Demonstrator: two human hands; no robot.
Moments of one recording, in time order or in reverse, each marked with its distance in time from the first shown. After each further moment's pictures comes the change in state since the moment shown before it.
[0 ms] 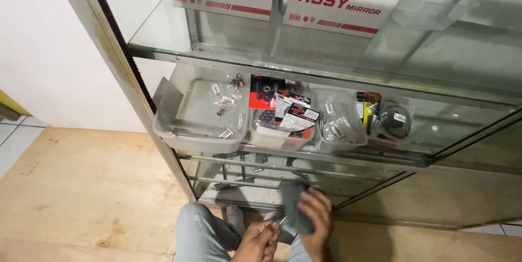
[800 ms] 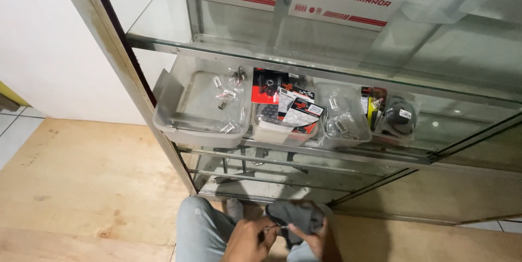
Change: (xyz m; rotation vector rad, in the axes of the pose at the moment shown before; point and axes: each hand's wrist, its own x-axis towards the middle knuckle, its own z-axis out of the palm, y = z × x) left_hand -0.043 0.077 0.060 1.181 0.258 0.492; right_hand -0.060 0.053 -0.003 0.544 -0.491 0.847
